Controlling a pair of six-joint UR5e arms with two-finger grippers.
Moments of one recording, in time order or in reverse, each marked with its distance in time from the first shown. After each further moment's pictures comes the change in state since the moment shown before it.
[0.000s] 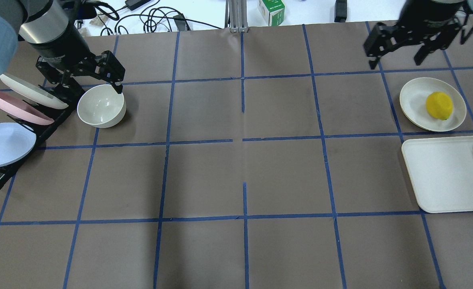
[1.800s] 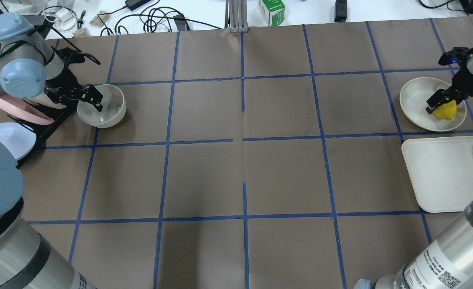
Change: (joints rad) left arm 0.234 -0.466 0.027 0.350 -0.002 0.265; right arm -0.352 0.521 0.050 -0.501 0.019 -0.582
